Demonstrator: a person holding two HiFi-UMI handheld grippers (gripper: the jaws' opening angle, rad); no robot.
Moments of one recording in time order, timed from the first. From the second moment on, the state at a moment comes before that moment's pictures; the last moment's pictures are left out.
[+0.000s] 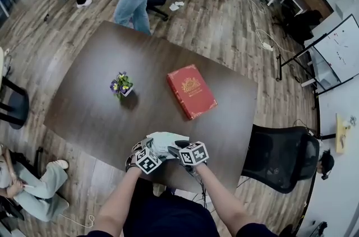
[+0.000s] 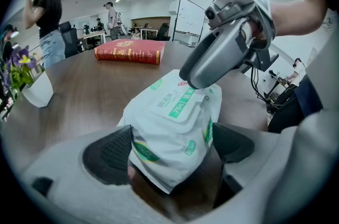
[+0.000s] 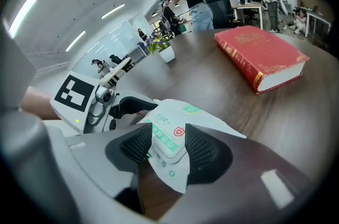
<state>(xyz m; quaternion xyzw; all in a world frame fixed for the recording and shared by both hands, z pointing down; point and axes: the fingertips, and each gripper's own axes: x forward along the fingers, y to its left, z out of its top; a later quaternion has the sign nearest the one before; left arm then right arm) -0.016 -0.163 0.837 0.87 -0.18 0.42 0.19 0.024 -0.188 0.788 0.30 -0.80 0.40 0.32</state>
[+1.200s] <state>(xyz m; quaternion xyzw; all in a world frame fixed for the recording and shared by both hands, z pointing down) -0.016 -0.164 0.835 0.87 -0.19 0.42 0.19 0.019 -0.183 0.808 0.34 -0.79 0.25 0.44</state>
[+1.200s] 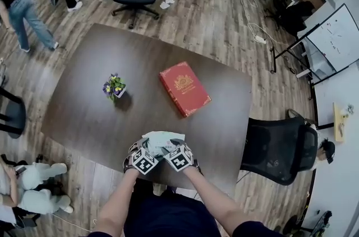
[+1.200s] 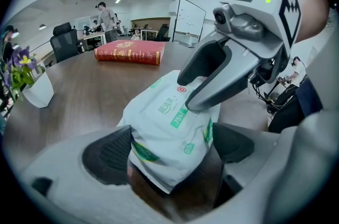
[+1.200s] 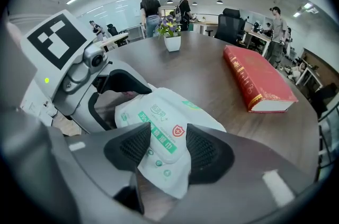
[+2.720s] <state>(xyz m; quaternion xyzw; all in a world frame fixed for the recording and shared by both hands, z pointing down) -0.055 -0.099 0.689 0.87 -0.35 0.27 0.21 0.019 -0.176 0.786 0.33 -0.81 0.31 0.36</state>
